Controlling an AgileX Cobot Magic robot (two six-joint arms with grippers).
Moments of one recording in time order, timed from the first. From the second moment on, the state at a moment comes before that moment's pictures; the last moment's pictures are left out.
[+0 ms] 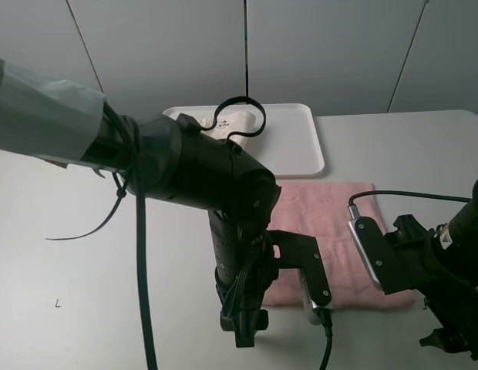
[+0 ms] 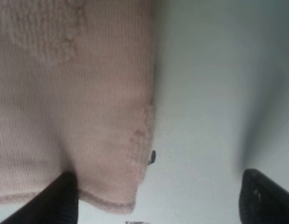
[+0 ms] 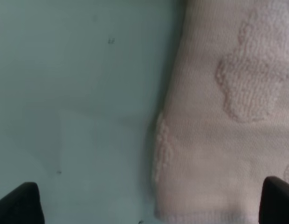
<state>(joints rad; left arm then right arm) -1.02 2.12 -1.27 -0.08 0.80 0.55 0.42 1.49 -0.39 -0.01 0.51 -1.27</state>
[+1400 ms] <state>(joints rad) -1.02 2.12 -1.27 -0.08 0.80 0.55 0.42 1.65 -0.40 -0.02 0.37 -1.28</state>
